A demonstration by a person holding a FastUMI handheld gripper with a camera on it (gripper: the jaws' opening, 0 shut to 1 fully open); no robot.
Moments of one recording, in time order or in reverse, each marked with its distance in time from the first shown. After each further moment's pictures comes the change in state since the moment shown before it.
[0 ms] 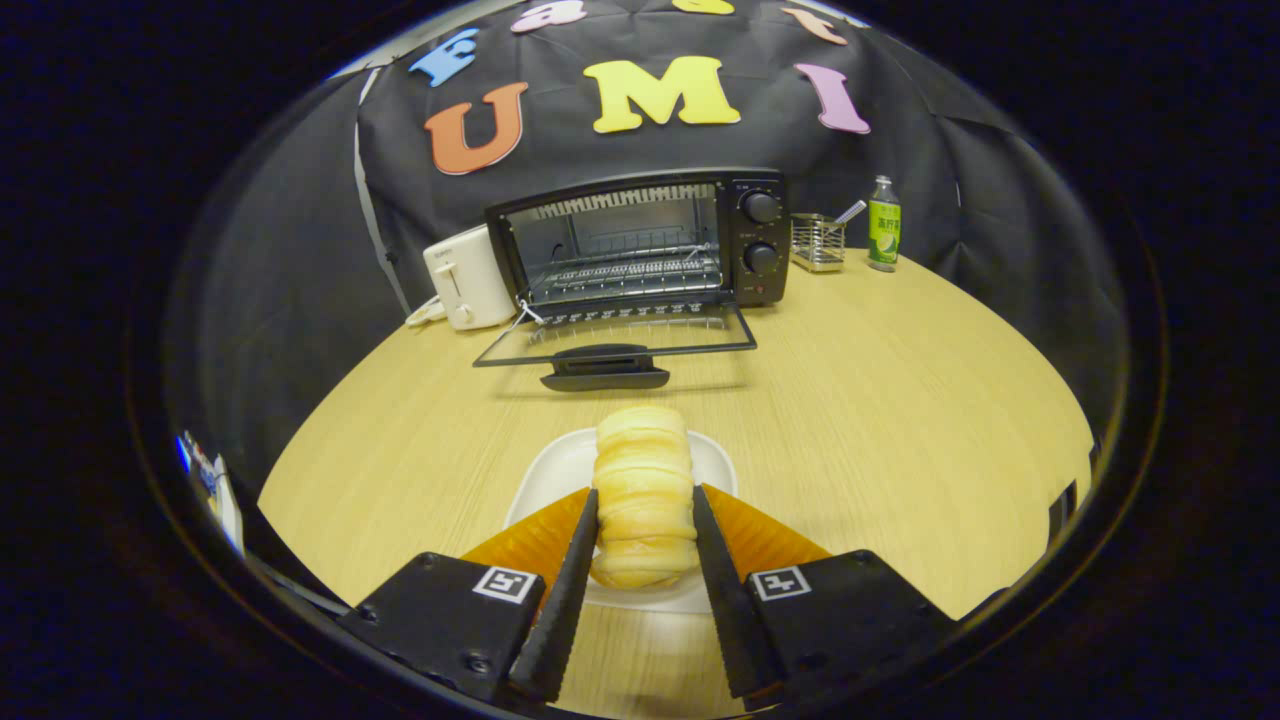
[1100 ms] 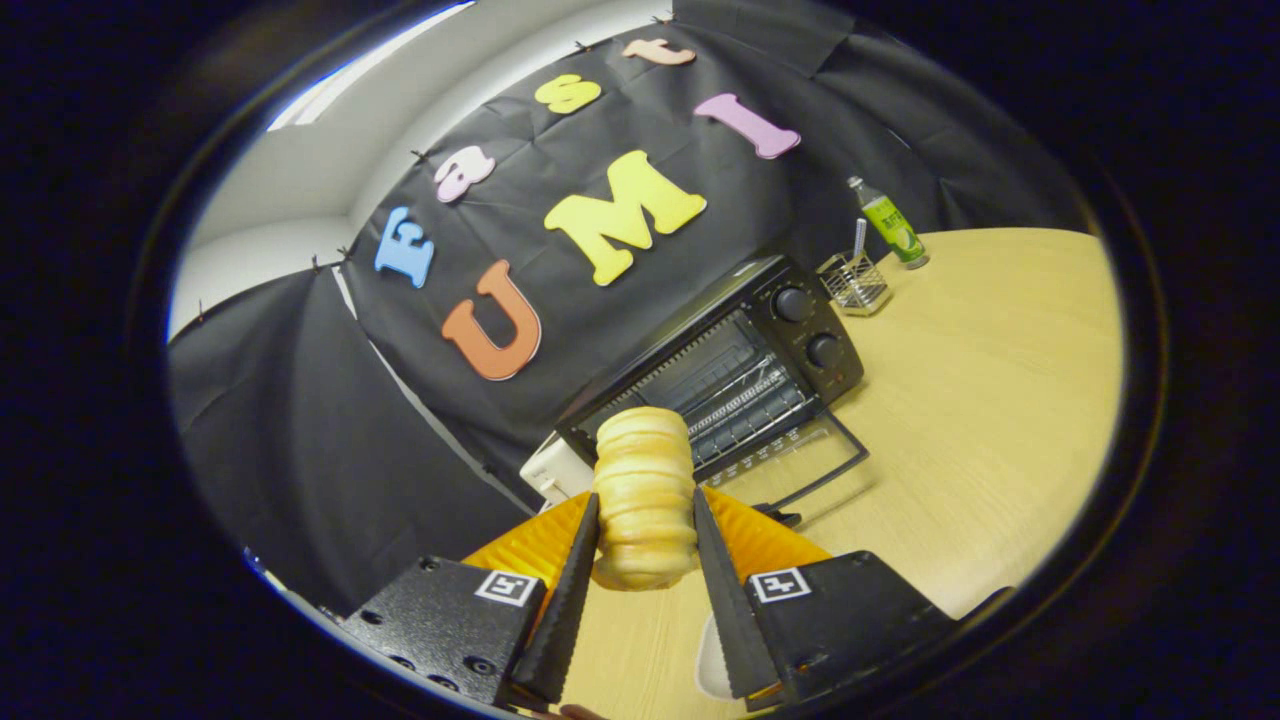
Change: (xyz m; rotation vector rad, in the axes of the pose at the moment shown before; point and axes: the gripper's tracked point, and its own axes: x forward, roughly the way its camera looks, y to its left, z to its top) arm 0.011 0.056 0.126 0.456 -0.399 0.339
